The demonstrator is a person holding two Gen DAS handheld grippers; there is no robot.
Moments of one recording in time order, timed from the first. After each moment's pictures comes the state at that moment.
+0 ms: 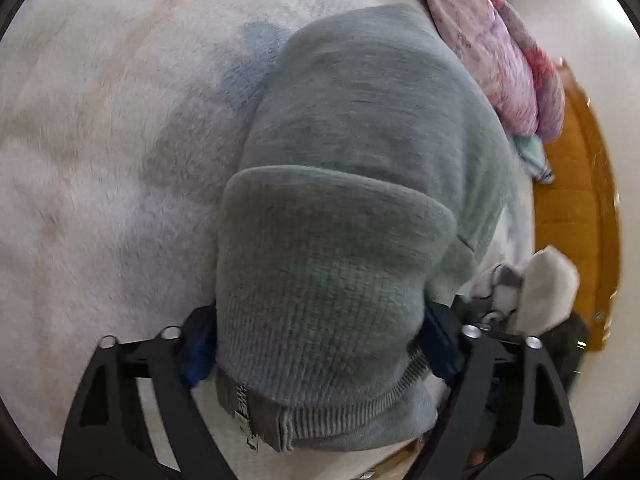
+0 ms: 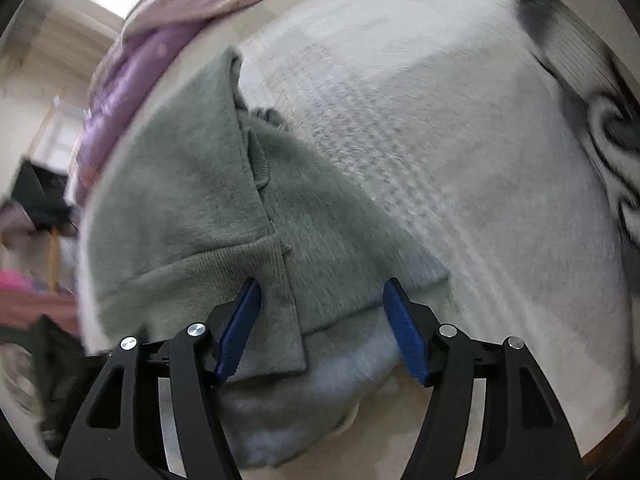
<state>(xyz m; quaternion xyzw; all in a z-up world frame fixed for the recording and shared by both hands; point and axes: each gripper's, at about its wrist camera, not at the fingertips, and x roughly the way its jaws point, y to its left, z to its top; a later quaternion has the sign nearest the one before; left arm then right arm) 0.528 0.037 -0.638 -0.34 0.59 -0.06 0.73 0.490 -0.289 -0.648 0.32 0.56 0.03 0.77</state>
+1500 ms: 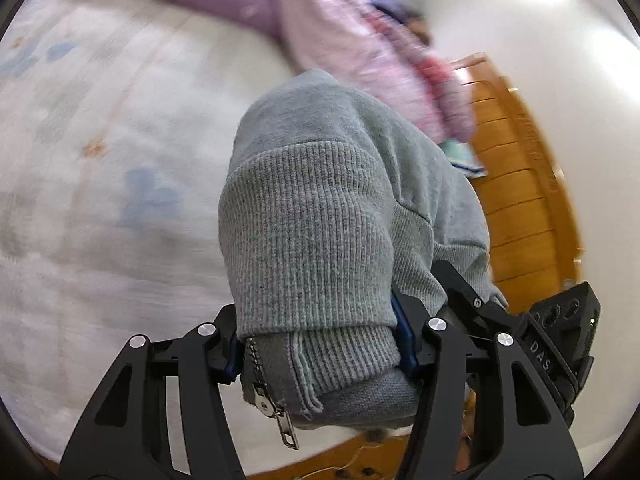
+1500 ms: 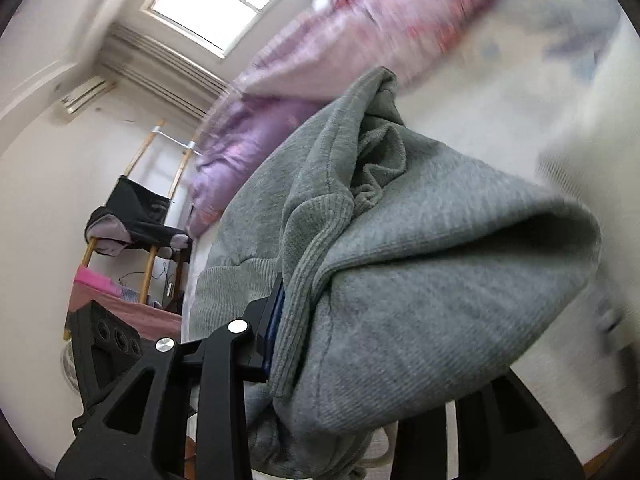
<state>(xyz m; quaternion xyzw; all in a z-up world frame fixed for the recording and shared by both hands) 0.514 -0.022 -0.442 -0.33 0.48 -0.15 0.80 0.513 -0.306 -0.449 0.31 0.42 0.18 0.83</state>
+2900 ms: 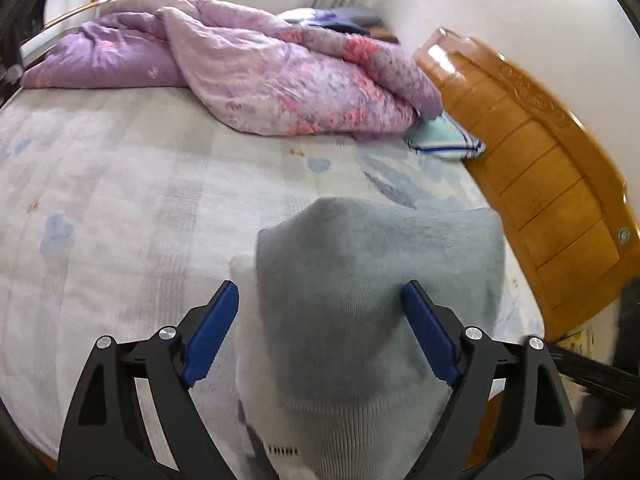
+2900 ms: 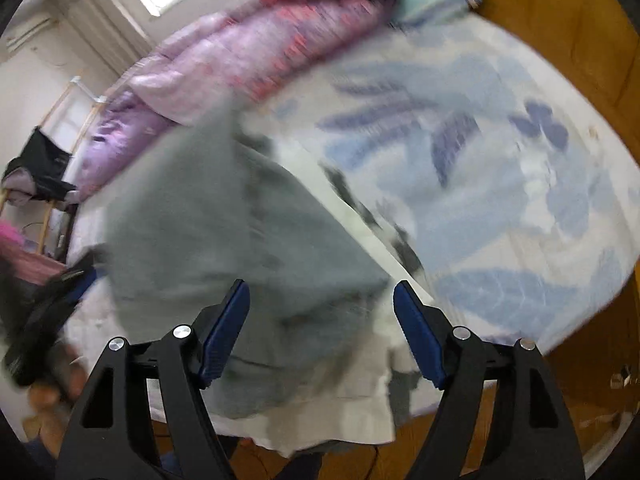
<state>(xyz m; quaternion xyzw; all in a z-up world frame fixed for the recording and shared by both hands) 0.529 -0.326 -0.431 -0.17 0.44 -0.08 0.88 0.507 -0.645 -0.421 0.13 0.51 0.11 0.84</state>
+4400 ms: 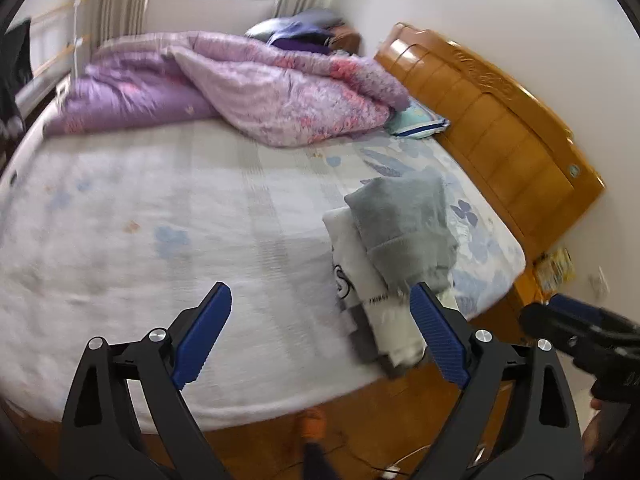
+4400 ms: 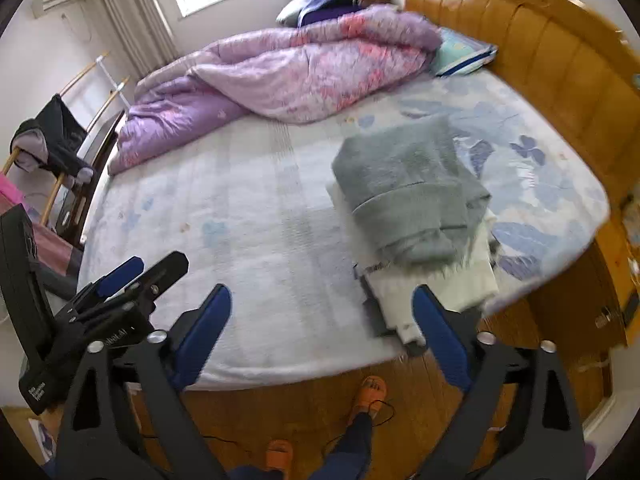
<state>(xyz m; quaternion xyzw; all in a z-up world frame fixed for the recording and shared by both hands) 0.305 -0.134 -0.274 -0.09 0.42 -0.15 0.89 0.275 -0.368 -0.263 0.09 0.48 0.02 0.87</state>
